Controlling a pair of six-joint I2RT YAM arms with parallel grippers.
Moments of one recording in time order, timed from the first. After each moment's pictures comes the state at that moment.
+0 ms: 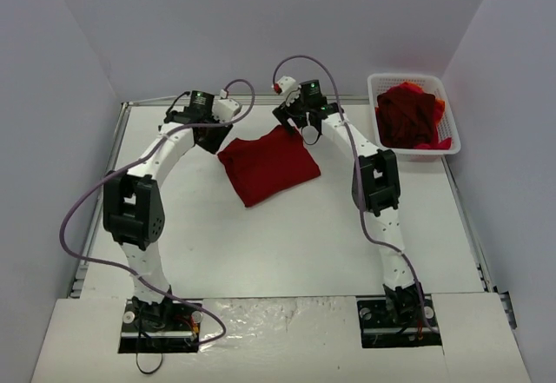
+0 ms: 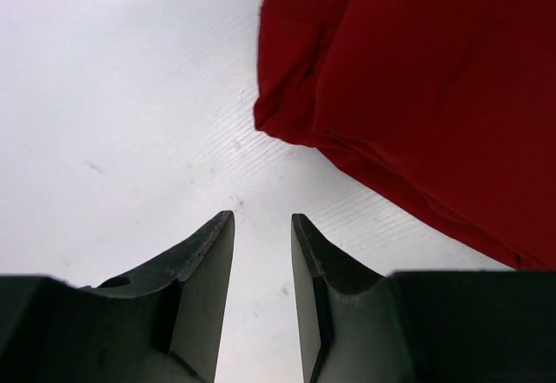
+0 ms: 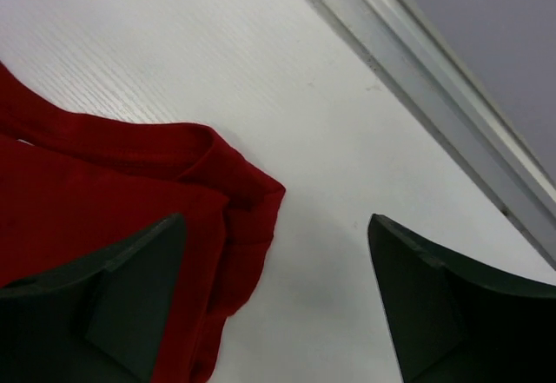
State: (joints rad) left arm -0.25 1.91 1.66 -0.67 0.08 0.37; right arm 0.38 2.51 2.24 -0.36 -0.16 -0.42
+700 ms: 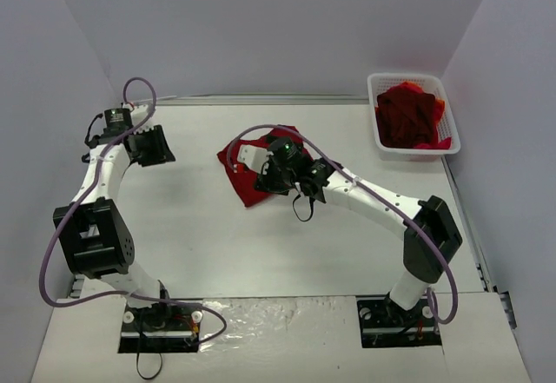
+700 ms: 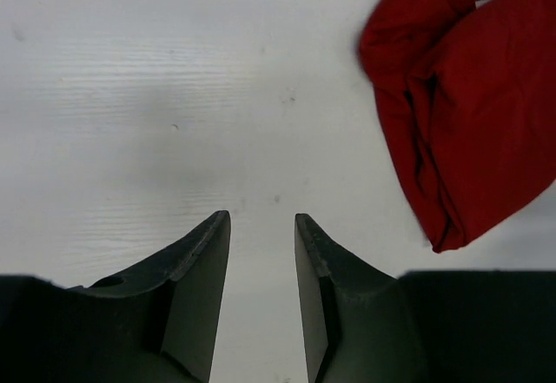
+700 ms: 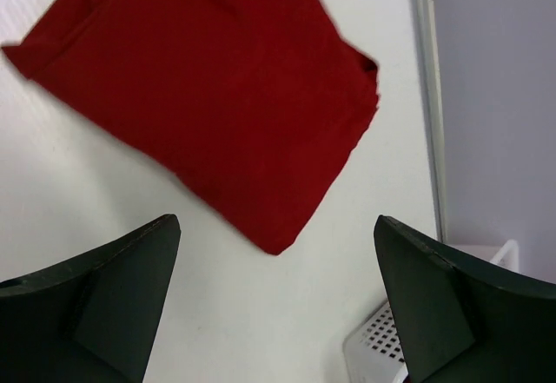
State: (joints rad) left arm 0.19 1.63 1.38 -0.63 0.38 -0.06; right arm 0.82 1.67 1.36 -0.32 0.21 -0.70
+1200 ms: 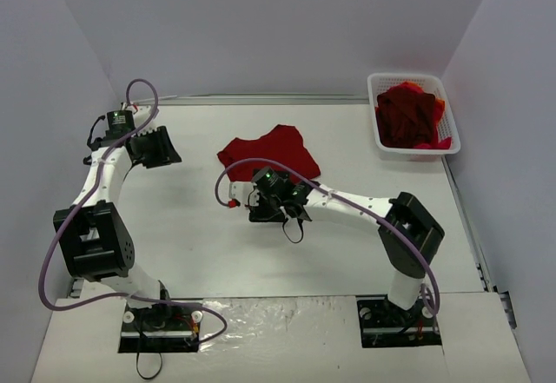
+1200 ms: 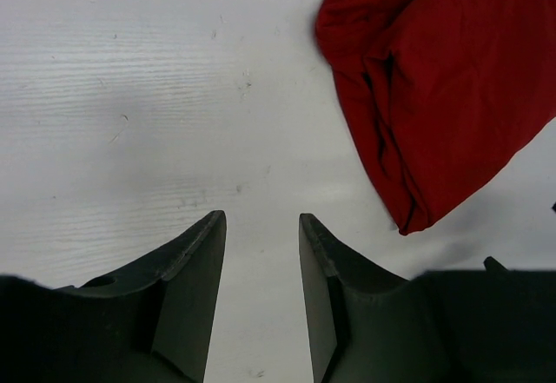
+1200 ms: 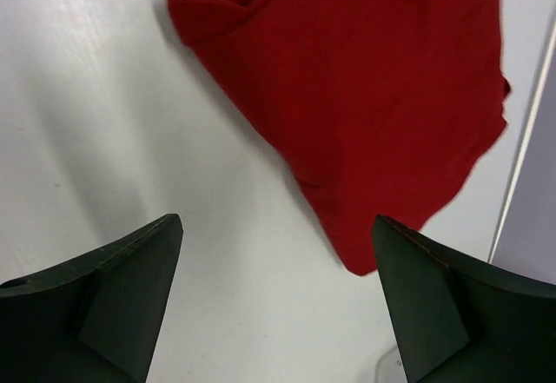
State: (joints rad) left arm 0.17 1.60 1.31 -0.62 0.47 -0.10; right arm 0.93 1.74 1.18 -0.30 0.24 -0.74
